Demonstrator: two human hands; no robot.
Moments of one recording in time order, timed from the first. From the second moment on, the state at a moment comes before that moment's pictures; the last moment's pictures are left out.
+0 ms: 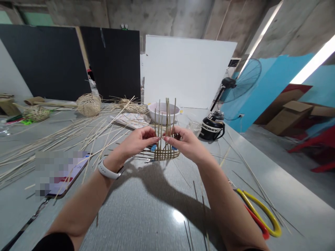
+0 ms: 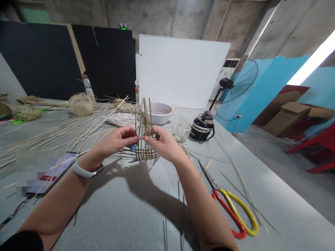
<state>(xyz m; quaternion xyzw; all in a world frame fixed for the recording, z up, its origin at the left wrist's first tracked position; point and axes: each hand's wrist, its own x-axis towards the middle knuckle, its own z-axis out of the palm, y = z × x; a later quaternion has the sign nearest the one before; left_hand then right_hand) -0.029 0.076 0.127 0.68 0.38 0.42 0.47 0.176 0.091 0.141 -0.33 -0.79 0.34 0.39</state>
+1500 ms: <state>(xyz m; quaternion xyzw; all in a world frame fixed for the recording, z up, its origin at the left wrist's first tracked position) -0.042 0.087 0.123 0.65 0.35 0.38 0.55 0.175 0.089 0.140 -0.27 -0.90 0.08 0.33</state>
